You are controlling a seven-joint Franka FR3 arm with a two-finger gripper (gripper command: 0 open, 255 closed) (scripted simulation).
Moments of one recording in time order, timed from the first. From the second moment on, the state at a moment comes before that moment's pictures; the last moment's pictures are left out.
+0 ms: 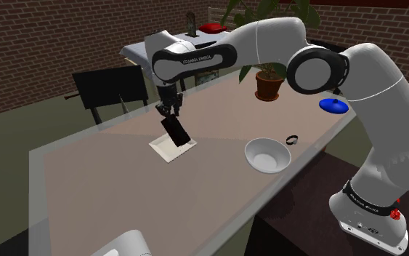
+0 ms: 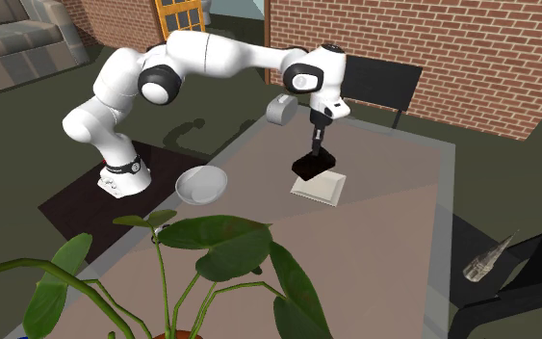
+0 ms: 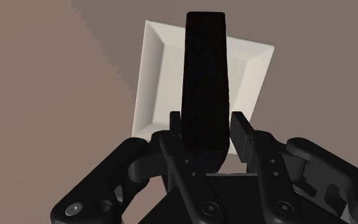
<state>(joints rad) 0.16 0.81 0.29 -1.01 -0.22 1.76 0.27</state>
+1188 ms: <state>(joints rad) 0.14 0.82 0.29 -1.11 -0.23 1.89 0.28</state>
